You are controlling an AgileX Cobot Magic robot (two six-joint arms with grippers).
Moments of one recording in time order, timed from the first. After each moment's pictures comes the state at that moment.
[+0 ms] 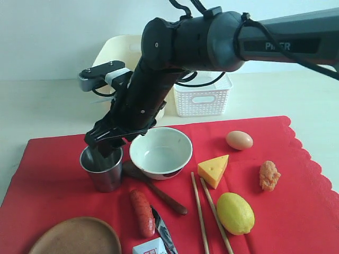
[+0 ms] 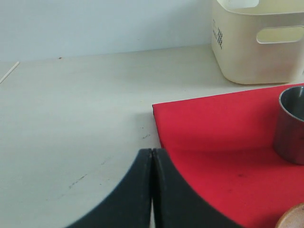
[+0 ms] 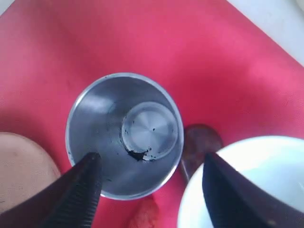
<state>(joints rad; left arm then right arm) 0.04 0.01 0.00 -0.17 0.37 0.26 0.73 2.11 -1.65 0.36 0.83 -0.32</state>
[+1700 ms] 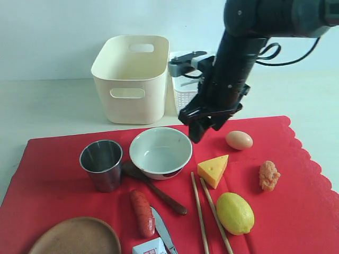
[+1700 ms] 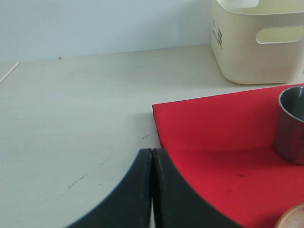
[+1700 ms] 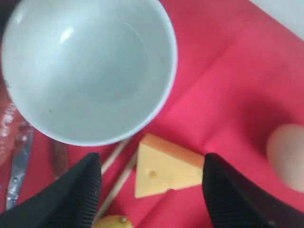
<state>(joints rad) 0.04 0.01 0.00 -0.17 0.37 0.26 0.45 1.98 -1.54 0.20 1.08 -0.32</state>
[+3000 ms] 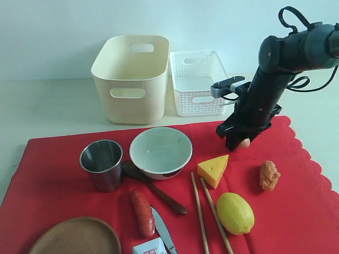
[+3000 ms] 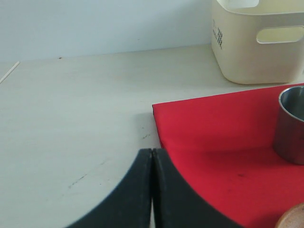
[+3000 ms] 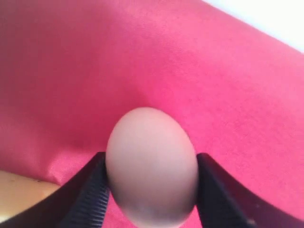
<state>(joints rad) 0.04 0.01 0.00 -0.17 0.37 0.26 0.24 2.16 -1.48 0.17 0.88 -0.39</state>
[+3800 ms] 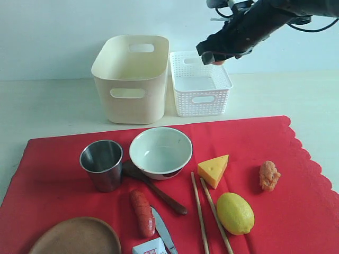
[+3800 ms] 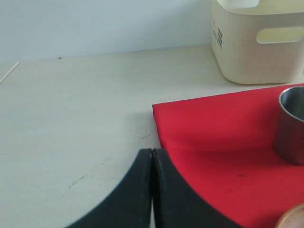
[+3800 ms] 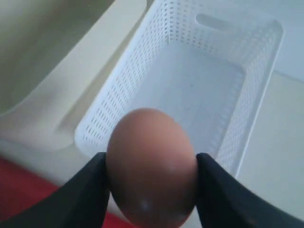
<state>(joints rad) 0.04 0.01 0.00 -0.17 0.37 0.26 0.24 2.09 -1.75 0.36 0.66 -0.44</state>
